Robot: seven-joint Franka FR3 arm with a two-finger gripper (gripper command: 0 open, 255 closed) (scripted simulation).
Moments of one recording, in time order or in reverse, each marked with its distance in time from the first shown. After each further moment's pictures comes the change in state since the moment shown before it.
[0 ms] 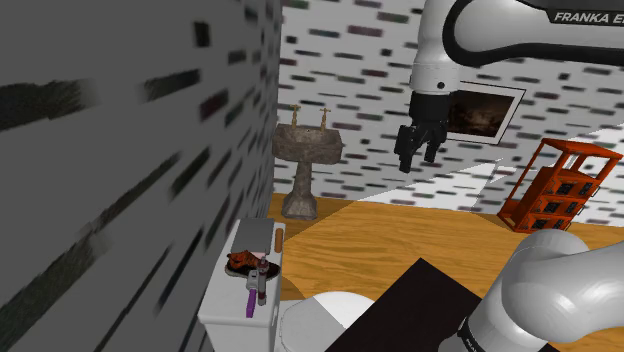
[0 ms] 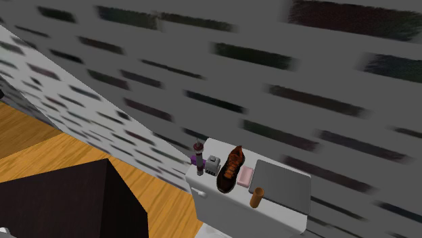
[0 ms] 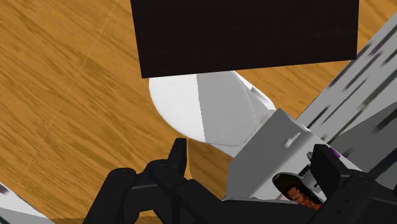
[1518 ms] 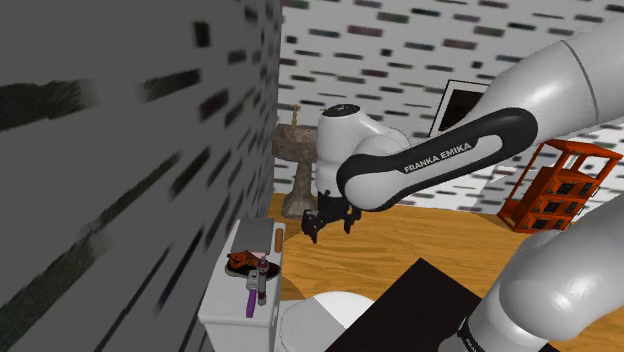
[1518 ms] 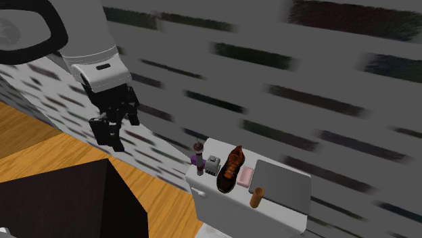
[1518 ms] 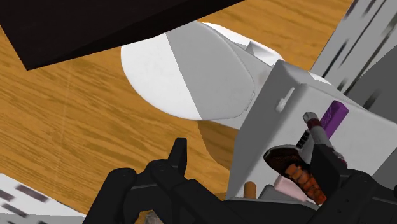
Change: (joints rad) arm -0.038 0.436 0.399 -0.230 0.026 0.761 0.598
